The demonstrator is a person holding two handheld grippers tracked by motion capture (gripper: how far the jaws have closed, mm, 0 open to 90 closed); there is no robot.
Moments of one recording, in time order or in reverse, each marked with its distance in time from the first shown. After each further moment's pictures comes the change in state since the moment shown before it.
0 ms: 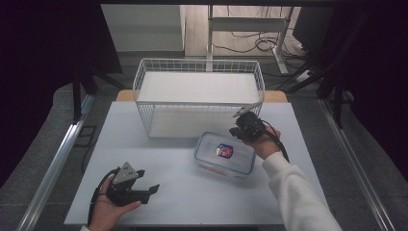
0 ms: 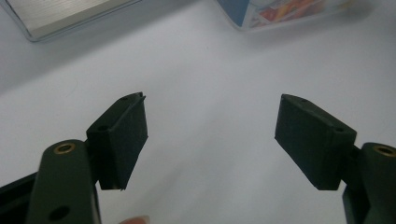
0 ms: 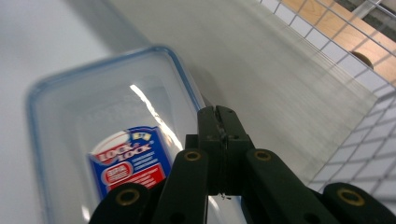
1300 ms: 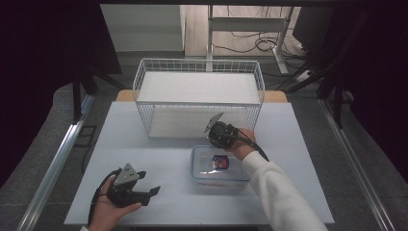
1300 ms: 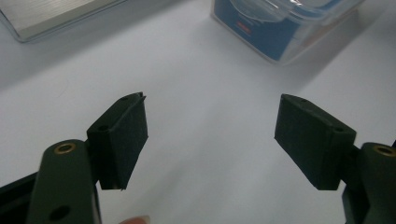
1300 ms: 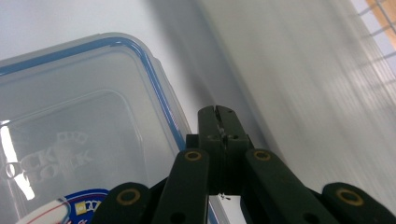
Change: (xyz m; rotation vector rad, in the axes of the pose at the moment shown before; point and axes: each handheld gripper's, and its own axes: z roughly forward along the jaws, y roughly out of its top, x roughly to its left) left arm -0.002 -0.001 0.001 0.008 -0.018 0.021; right arm 0.051 0.022 0.056 0.137 0.046 -0.287
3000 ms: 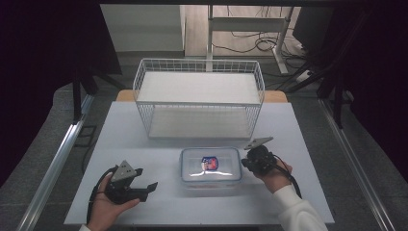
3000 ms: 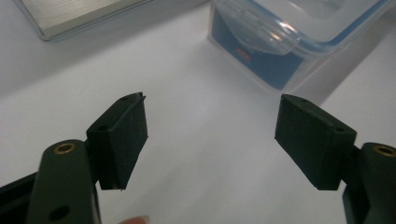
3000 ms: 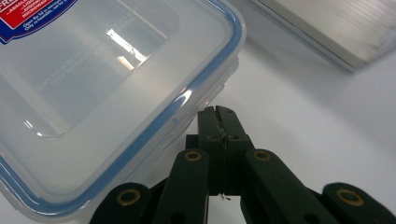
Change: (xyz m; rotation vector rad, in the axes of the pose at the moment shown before) left arm 0.009 0.002 -0.002 -0.009 0.034 -0.036; right arm 0.023 -0.121 -0.042 -0.068 -0.046 0.394
